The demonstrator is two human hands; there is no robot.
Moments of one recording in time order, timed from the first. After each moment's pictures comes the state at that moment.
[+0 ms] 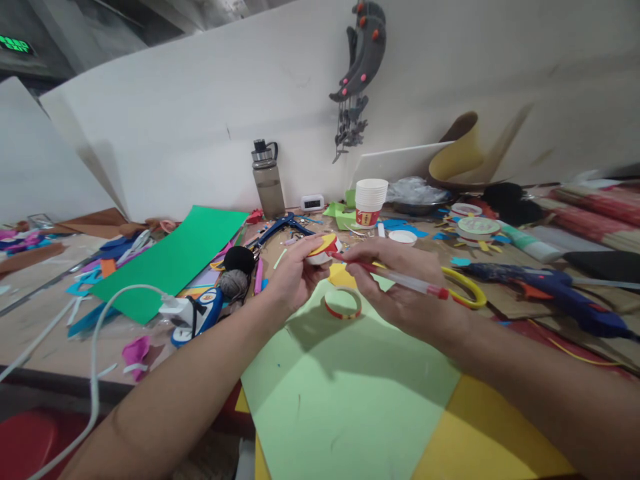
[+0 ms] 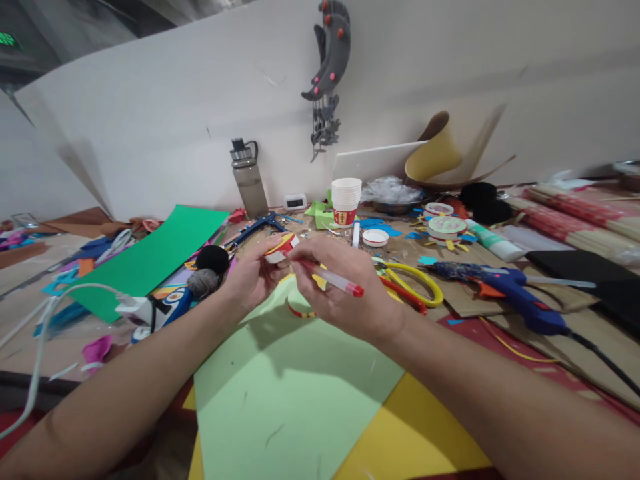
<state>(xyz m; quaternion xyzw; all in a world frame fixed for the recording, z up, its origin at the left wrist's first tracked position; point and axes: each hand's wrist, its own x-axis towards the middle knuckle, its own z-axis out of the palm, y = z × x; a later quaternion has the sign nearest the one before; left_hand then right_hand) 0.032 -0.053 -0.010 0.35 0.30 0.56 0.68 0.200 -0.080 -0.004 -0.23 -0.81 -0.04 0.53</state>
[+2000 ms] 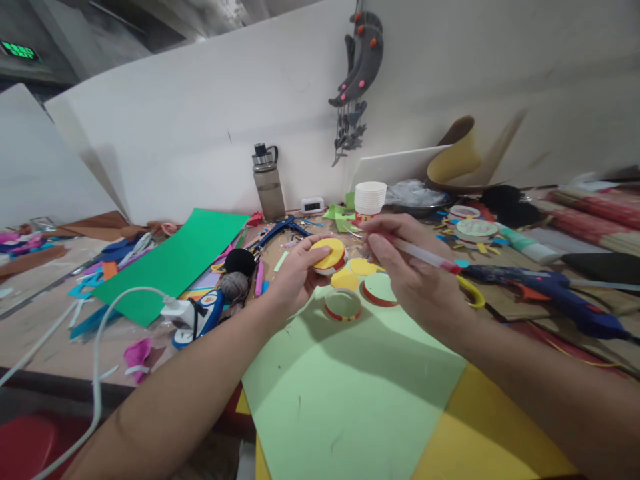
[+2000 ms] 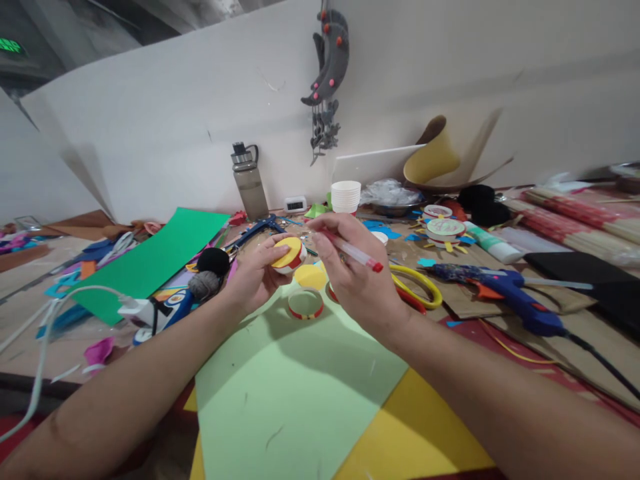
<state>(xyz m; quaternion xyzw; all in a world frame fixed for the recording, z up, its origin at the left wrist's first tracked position) 0.030 -0.056 -0.011 0.43 0.35 0.53 0.65 0.203 -0.072 0.001 -0.33 -0.71 0.10 0.62</state>
